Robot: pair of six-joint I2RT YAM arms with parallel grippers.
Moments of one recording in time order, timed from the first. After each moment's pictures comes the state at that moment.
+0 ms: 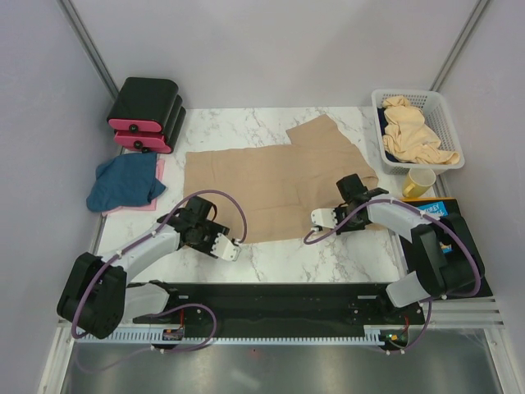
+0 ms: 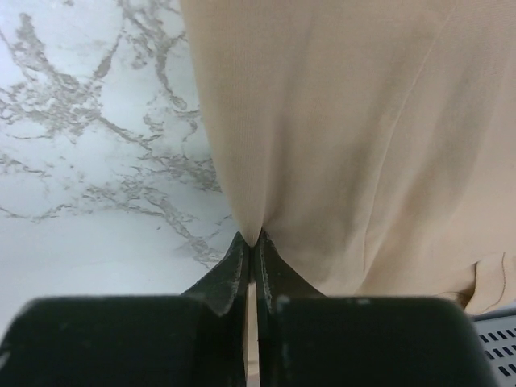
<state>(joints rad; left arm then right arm) -0.44 1.21 0.55 -0.52 0.18 1.55 0.34 1.50 0.78 -0.60 -0.07 -1.35</state>
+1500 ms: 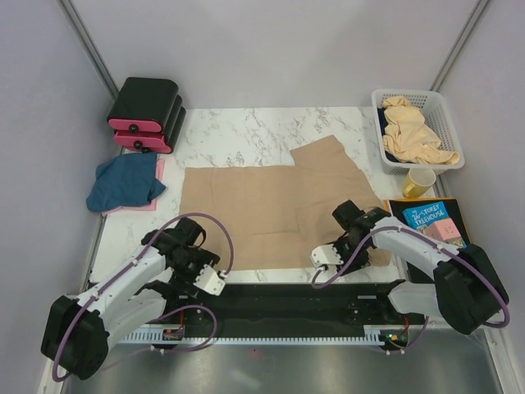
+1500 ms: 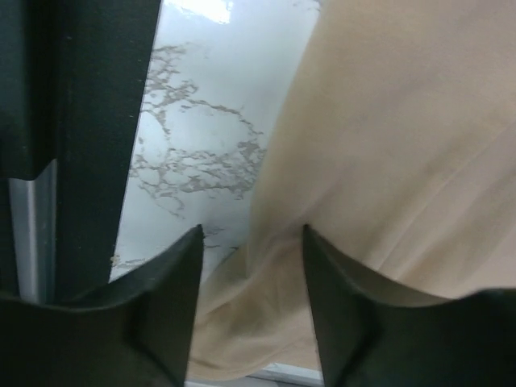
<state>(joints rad) -0.46 0.92 0.46 -1.02 0.28 1.60 0.53 1.26 0.63 -0.89 -0.23 -1.40</state>
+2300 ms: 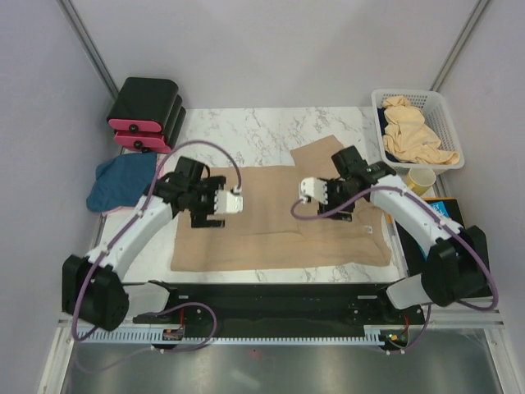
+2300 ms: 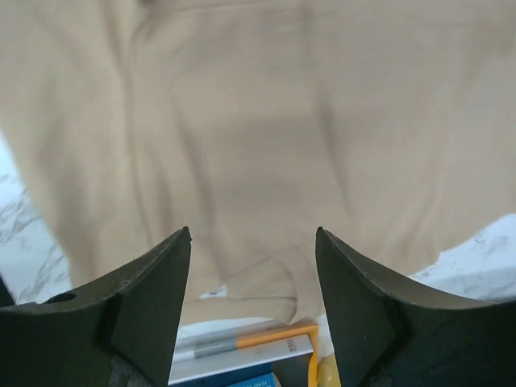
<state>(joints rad) -0.36 1.22 0.94 -0.78 0.28 1.26 0.43 1.41 1.10 -0.91 -0.26 -1.12</state>
